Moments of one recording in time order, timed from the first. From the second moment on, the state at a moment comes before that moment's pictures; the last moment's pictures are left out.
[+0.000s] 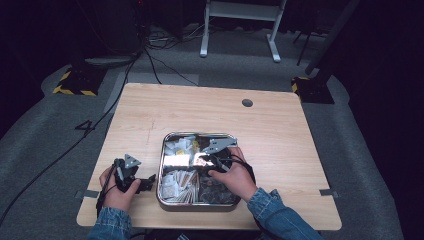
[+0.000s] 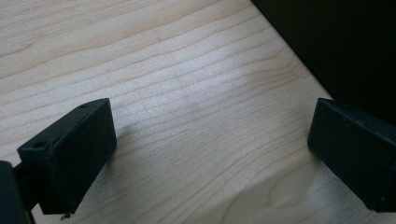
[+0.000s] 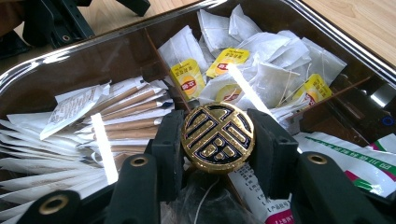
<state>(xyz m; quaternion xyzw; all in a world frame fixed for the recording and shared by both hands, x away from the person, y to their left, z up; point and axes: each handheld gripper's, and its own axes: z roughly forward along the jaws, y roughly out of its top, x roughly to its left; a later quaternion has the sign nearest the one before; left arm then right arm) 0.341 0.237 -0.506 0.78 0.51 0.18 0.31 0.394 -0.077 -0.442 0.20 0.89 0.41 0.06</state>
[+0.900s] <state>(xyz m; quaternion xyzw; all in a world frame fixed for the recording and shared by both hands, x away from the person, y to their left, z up) 0.342 0.237 -0.506 0.79 0.51 0.18 0.30 0.393 -0.082 -0.427 0.21 0.88 0.42 0.07</state>
